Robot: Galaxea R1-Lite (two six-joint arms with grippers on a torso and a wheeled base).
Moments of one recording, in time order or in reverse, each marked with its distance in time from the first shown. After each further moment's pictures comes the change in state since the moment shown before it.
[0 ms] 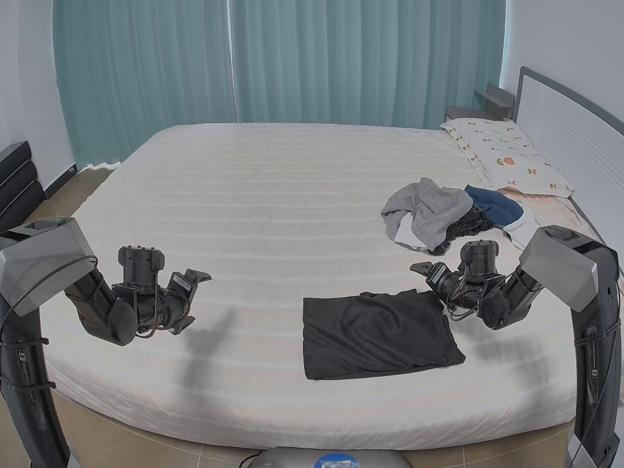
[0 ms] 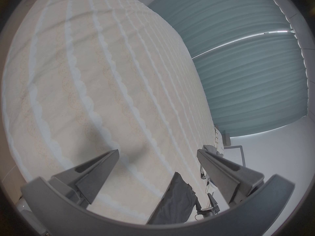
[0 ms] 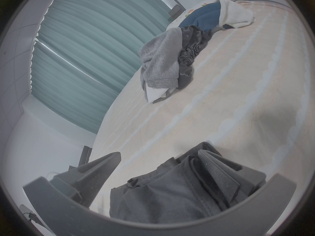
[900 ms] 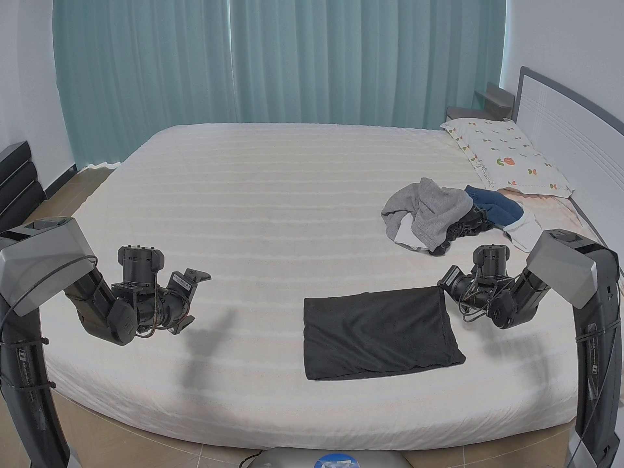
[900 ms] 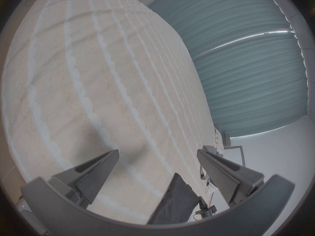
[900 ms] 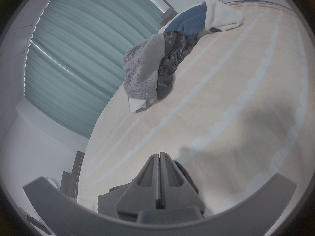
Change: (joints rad) left arm 0.000 0.000 -0.001 0.000 0.000 0.000; right arm -0.073 0.034 -0.006 -0.002 -0.007 -0.025
